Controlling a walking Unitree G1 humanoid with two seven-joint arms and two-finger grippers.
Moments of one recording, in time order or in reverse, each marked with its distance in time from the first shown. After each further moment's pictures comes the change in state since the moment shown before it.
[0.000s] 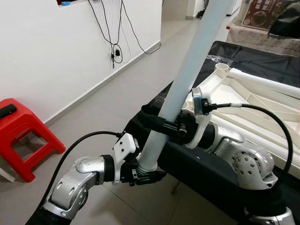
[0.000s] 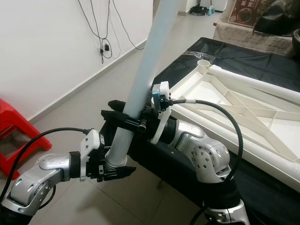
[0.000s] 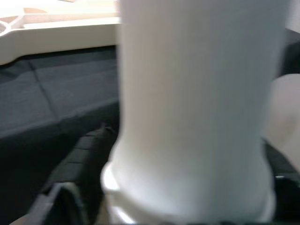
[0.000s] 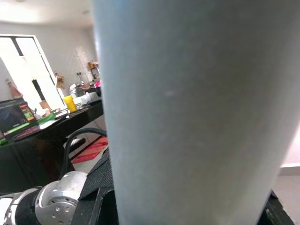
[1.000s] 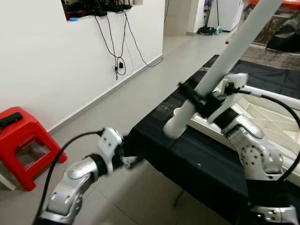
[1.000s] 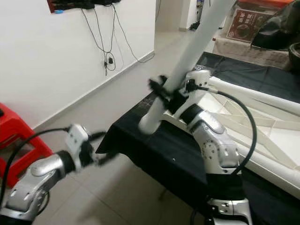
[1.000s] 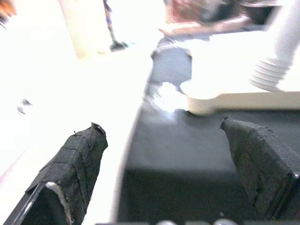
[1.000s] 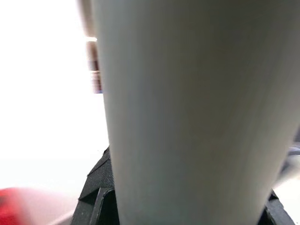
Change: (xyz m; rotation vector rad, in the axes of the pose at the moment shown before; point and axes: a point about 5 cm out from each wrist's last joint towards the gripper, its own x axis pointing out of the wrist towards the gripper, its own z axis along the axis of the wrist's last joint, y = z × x) left arm -0.023 0.045 0.024 0.114 -0.231 0.790; right arm -0.063 -0.068 0.045 -0.461 -0.236 -1.056
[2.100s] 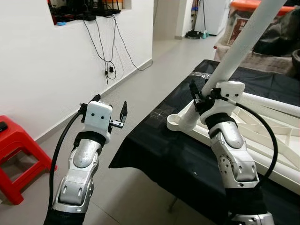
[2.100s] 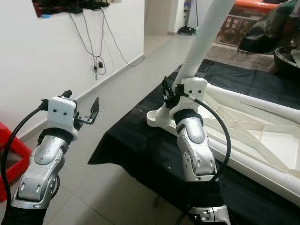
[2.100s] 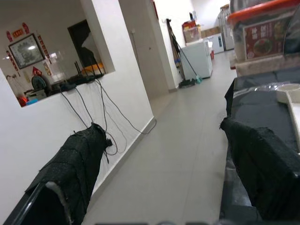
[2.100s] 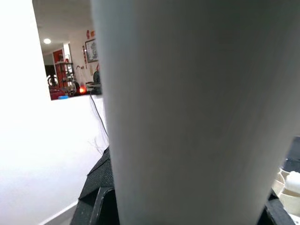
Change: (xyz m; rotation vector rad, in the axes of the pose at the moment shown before) left arm 0.005 0.009 0.032 0.176 -0.149 0.339; right arm 0.000 0.031 -0.019 -0.034 -0.033 -0.049
